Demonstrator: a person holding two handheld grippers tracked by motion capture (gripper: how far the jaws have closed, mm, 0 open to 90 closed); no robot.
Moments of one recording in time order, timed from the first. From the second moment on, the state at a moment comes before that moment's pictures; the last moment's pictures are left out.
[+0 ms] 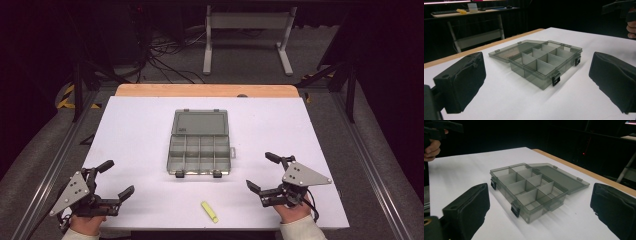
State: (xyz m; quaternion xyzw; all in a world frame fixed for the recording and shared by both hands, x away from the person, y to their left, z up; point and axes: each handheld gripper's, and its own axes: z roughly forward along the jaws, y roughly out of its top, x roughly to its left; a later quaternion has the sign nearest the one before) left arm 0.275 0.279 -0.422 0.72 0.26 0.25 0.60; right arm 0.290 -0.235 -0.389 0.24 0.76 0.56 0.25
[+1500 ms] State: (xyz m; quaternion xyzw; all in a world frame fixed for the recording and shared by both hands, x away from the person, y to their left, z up) left arm 0.276 0.278 -0.423 0.72 0.26 0.24 0.60; right arm 0.302 -0.147 -0.366 0.18 0.85 0.47 0.17
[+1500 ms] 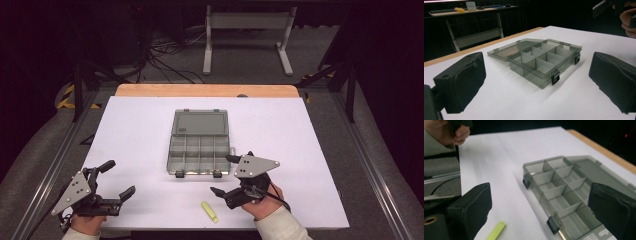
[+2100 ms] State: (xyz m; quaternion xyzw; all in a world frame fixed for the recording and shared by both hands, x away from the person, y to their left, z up) left arm 0.276 0.278 -0.423 0.72 0.26 0.25 0.59; right arm 0.300 -0.116 -0.364 0.19 0.92 0.33 0.12
